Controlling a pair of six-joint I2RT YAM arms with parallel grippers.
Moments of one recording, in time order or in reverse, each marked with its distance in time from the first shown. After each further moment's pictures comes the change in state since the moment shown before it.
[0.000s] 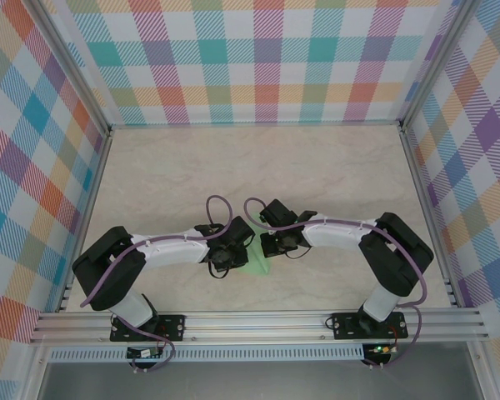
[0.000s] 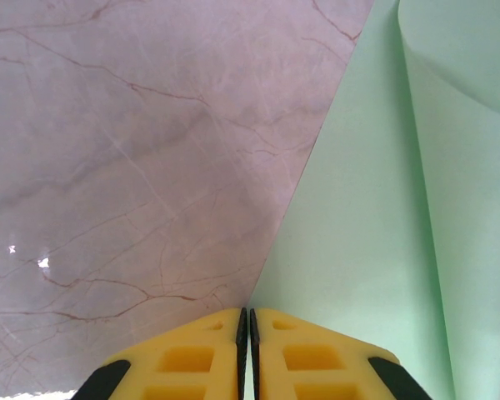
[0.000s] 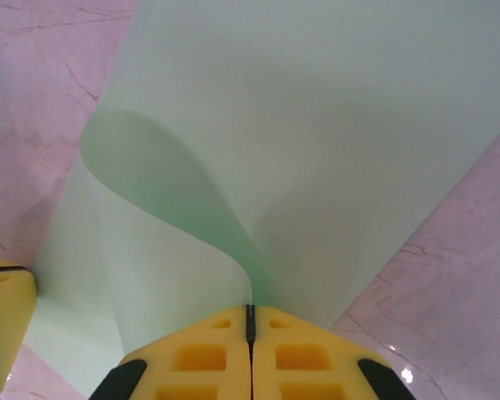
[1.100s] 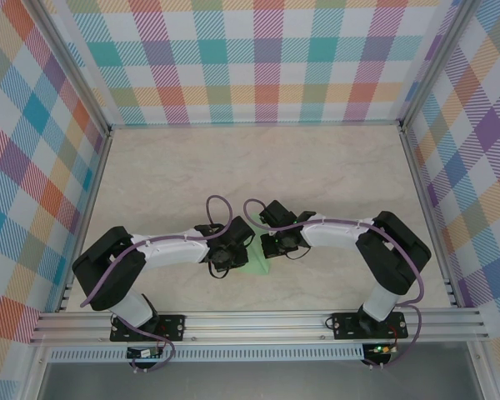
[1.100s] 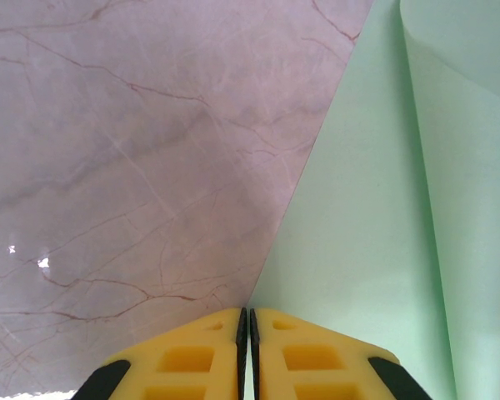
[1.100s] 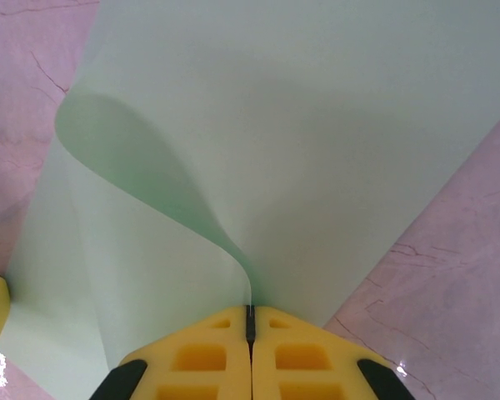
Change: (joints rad) left arm 0.000 -0.001 -0.001 0.001 0.000 0.000; right arm 0.000 0.016 -0.003 0.000 0.010 0.004
